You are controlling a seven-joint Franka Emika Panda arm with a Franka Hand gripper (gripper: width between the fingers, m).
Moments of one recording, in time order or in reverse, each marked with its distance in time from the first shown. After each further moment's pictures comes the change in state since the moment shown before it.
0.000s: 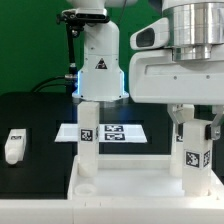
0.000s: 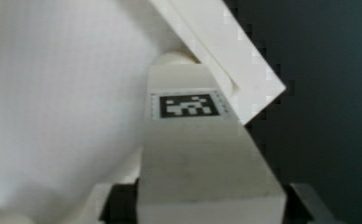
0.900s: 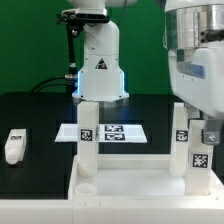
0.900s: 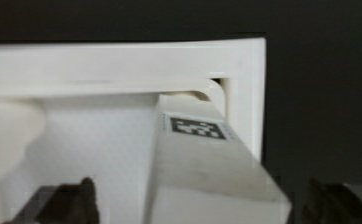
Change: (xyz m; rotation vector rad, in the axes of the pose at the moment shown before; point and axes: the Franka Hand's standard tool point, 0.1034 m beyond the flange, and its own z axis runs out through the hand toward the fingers) arm -0.008 -0.005 -0.001 -0.024 -0.060 0.585
